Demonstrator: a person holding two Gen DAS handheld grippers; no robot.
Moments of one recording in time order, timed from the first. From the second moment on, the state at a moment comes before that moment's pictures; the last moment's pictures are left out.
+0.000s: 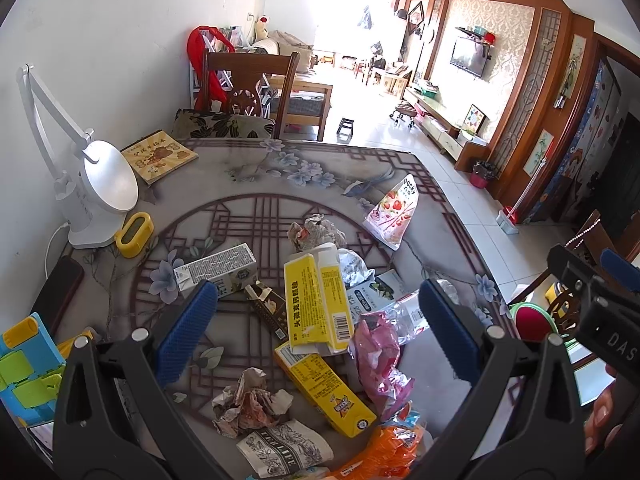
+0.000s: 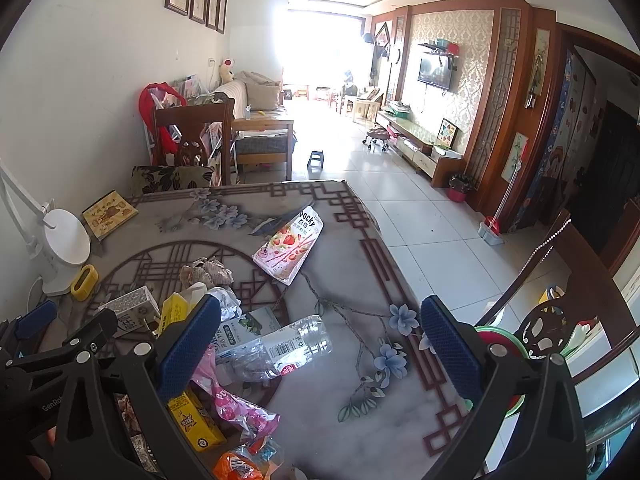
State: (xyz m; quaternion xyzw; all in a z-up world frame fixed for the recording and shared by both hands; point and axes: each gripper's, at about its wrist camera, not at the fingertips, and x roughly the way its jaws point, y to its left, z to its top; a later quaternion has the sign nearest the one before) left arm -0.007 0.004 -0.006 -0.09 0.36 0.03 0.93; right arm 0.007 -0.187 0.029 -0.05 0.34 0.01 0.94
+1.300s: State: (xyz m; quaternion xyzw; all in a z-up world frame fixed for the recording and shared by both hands) left arm 0.001 0.076 -0.065 -0.12 0.43 0.08 0.89; right arm 0.062 -0.162 -0.062 0.01 0.50 0.16 0.85
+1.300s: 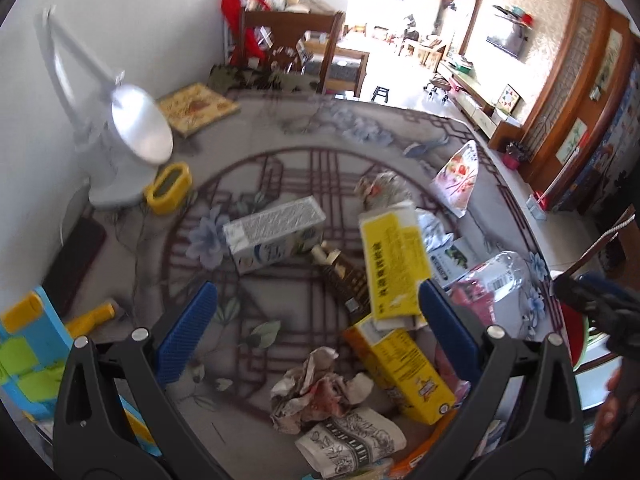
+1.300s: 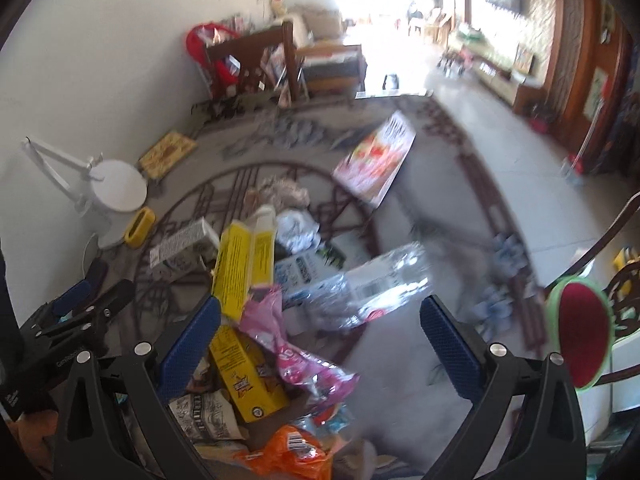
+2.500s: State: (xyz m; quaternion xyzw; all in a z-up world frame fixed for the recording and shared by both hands) left arm 0.101 0.040 -0.131 -0.18 0.52 -0.05 0.83; right arm 0.050 -0.176 -0.063 0.04 0.49 0.18 0.85
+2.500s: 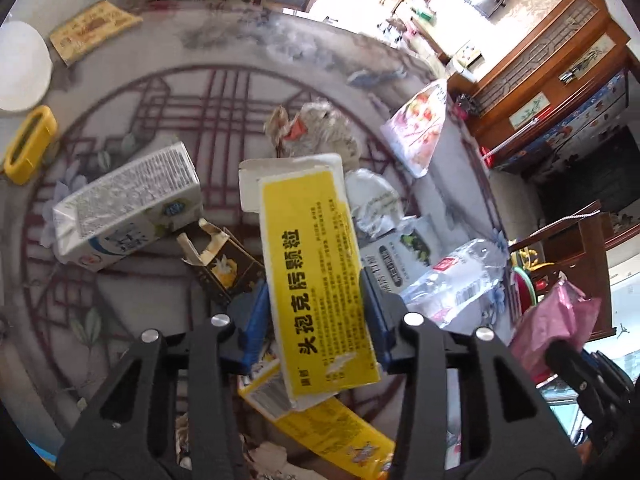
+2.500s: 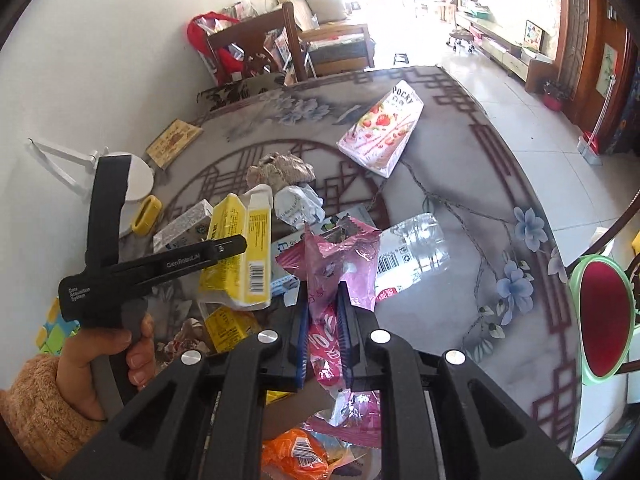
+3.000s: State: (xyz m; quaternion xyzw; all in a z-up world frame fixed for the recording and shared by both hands) left arm 0.042 -0.021 -0.043 -0.15 0.43 -0.02 0.89; right arm 0.038 -0.219 -0.033 0.04 0.45 0.25 0.86
